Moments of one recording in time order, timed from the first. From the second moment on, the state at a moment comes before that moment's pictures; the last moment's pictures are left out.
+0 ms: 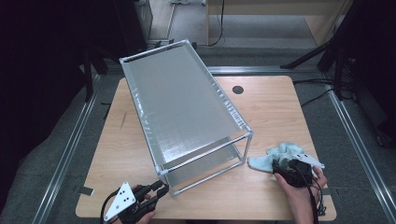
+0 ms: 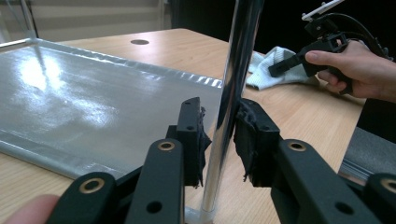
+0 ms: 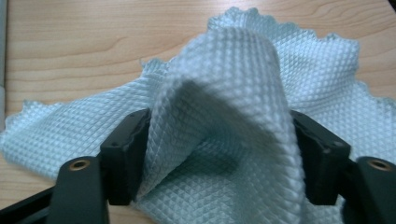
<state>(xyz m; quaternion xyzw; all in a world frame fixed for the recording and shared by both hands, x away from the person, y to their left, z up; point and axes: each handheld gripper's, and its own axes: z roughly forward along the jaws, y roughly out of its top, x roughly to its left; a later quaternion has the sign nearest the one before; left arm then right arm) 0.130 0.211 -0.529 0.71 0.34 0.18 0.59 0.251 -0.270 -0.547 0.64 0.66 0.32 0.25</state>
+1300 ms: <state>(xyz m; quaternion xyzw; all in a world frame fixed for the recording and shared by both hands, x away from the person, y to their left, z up) 0.132 0.195 -0.531 0.73 0.33 0.18 0.57 0.208 -0.265 -0.447 0.54 0.63 0.46 0.31</state>
